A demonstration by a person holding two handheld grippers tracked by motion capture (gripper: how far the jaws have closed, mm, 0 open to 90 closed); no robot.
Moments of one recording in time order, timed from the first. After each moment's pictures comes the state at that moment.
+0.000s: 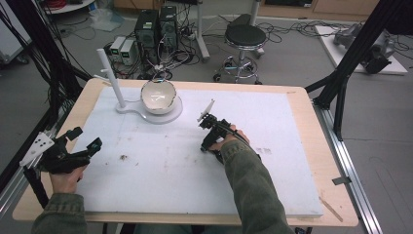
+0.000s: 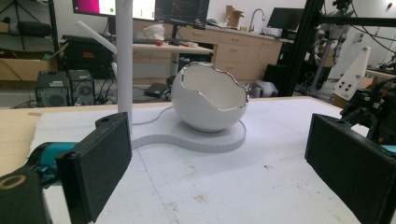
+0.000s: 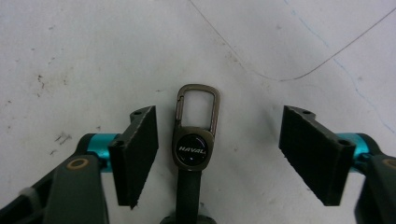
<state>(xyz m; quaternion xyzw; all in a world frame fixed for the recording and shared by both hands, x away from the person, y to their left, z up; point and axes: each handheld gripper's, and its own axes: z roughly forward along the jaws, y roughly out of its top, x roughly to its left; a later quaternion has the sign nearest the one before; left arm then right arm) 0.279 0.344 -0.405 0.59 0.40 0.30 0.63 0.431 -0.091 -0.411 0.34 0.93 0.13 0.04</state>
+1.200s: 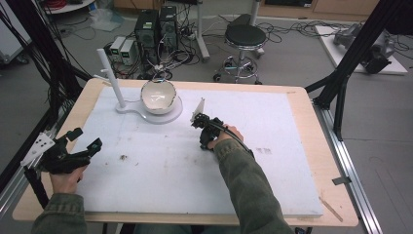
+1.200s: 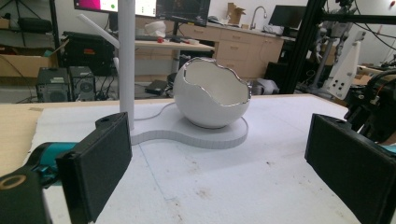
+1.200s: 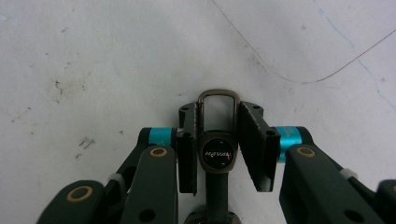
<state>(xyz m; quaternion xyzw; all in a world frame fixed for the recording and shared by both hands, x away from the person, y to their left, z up) 0.279 0.345 -0.408 0.59 0.41 0.30 0.63 0.433 -0.066 -0.405 0.35 0.94 0.07 0.02</state>
